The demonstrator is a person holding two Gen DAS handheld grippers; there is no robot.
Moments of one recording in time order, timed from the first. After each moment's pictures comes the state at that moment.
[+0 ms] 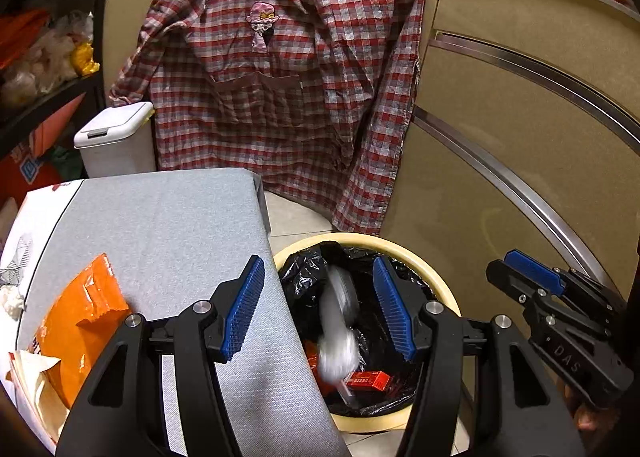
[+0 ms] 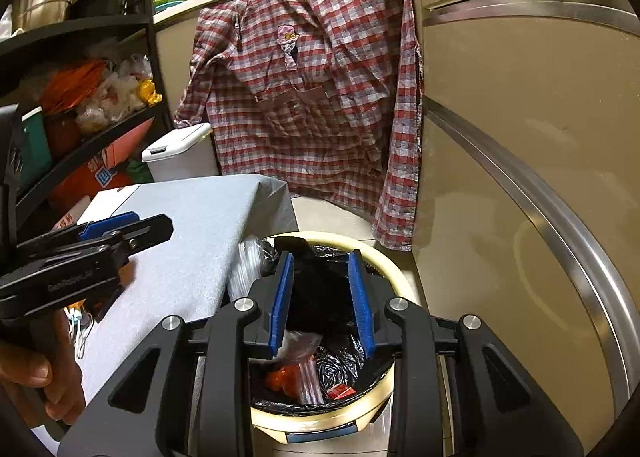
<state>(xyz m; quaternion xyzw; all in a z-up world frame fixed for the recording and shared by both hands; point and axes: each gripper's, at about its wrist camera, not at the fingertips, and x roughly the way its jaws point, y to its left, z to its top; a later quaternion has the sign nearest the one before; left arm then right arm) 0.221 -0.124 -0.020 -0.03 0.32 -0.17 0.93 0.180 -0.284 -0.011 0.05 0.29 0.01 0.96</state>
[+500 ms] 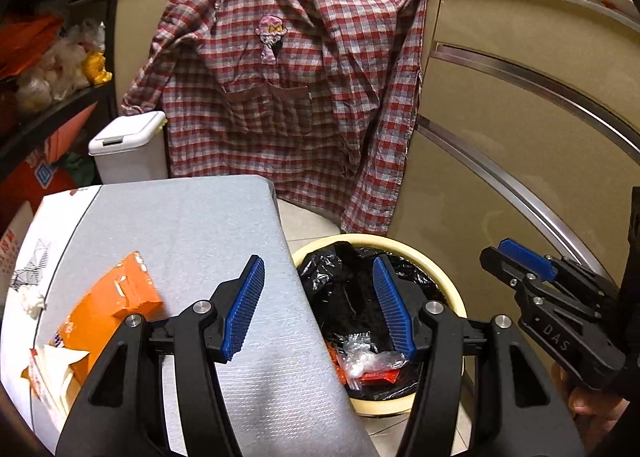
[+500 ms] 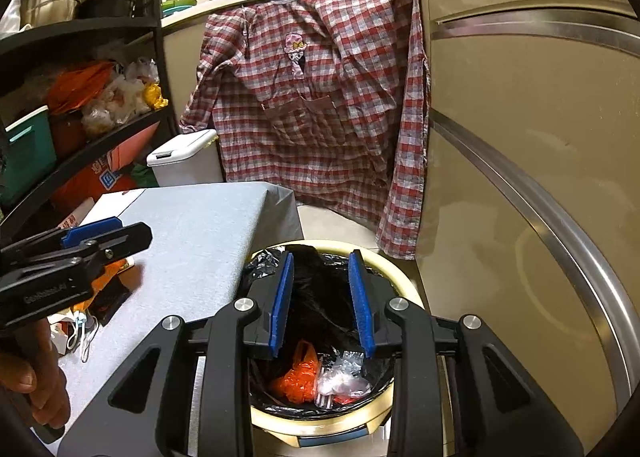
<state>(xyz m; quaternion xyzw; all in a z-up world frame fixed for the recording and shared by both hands) 0.199 -0.101 -0.006 -0.03 0.30 -0.16 0.94 0.173 -0.267 -0.005 0.04 0.27 0.02 0.96</state>
